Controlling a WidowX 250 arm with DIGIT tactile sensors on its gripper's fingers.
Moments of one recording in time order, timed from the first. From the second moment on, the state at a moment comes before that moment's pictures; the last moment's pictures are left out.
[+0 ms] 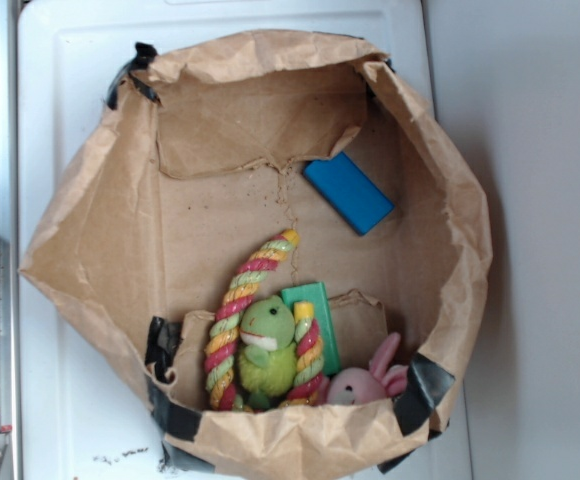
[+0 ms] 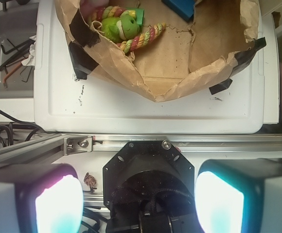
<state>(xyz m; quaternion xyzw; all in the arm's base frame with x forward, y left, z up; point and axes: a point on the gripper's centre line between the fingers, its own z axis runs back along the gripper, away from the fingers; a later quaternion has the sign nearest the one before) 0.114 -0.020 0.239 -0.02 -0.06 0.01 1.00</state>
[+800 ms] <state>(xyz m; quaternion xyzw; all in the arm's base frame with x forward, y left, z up) 0.147 -0.019 0.227 -0.03 -0.08 0.05 1.00</state>
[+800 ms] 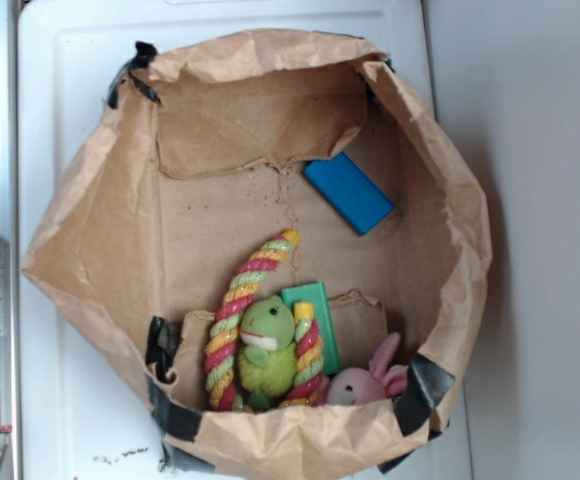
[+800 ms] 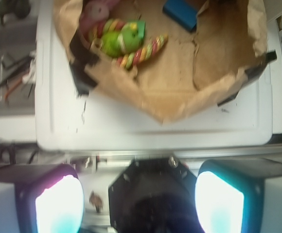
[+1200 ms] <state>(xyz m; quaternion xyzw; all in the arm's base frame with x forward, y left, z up) 0.170 -0.018 0.221 -0.02 -0.10 0.08 0.99</state>
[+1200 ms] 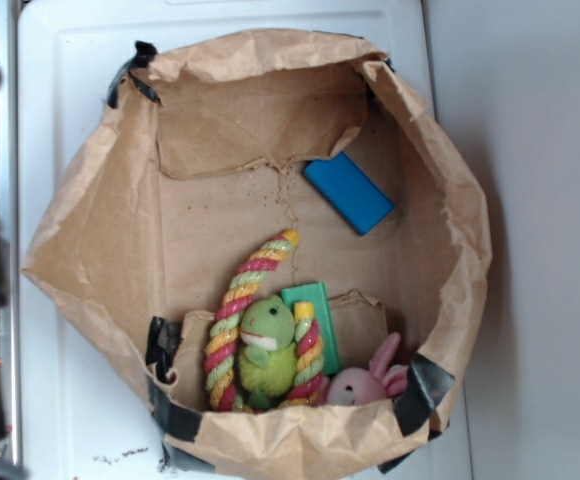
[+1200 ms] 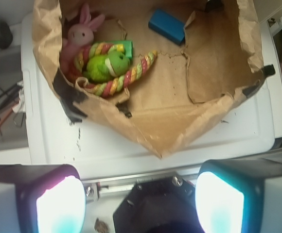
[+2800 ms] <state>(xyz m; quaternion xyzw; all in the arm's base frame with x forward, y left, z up) 0.248 -0.011 0.172 -0.07 -0.12 0.36 0.92</state>
